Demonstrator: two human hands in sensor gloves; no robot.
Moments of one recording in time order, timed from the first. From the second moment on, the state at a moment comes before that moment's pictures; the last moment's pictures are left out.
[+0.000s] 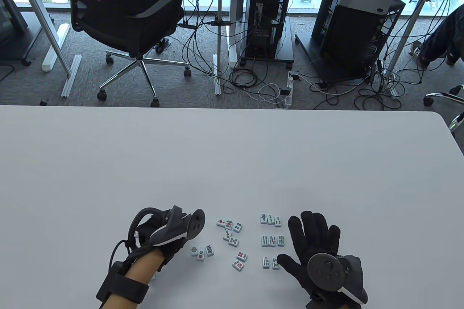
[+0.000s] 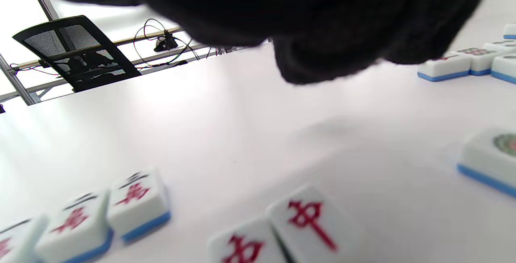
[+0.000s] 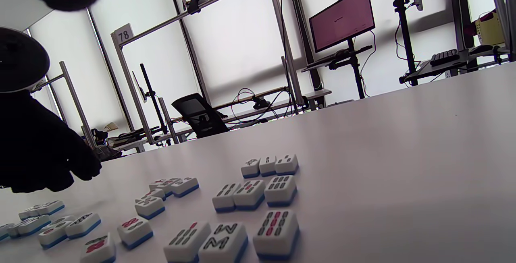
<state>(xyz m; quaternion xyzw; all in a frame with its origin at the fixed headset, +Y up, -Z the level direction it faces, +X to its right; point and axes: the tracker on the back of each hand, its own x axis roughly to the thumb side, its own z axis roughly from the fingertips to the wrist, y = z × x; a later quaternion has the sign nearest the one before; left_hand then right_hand) -0.131 -0.730 -0.310 -0.06 -0.12 -0.11 0.98 0.194 -0.708 -0.217 0.17 -0.05 0.97 0.17</state>
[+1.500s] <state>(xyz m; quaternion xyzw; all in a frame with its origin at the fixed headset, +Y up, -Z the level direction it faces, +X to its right) -0.070 -0.765 -0.360 -0.13 -0.06 -0.13 0.98 0.196 -0.708 -0.219 0.16 -0.04 0.97 0.18</state>
